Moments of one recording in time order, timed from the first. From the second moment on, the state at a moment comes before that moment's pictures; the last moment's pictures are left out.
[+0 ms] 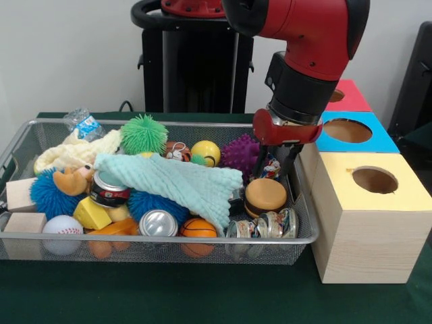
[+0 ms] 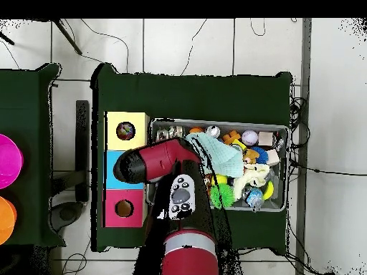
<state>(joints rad) -0.01 -0.52 -0.02 1.51 -0.37 0.59 1.62</state>
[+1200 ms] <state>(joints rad) 0.02 -0.48 -0.04 1.54 -0.41 0.58 1.62</state>
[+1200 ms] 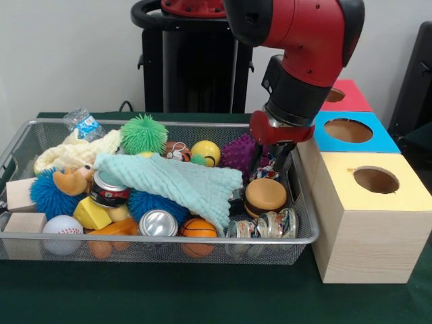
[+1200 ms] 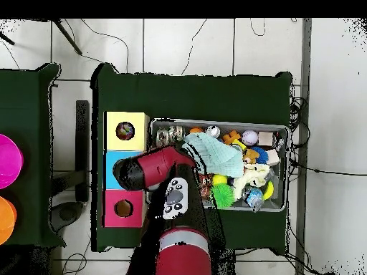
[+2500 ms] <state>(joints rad) -0.02 -0.41 -0.06 1.61 -0.38 0.33 1.67</state>
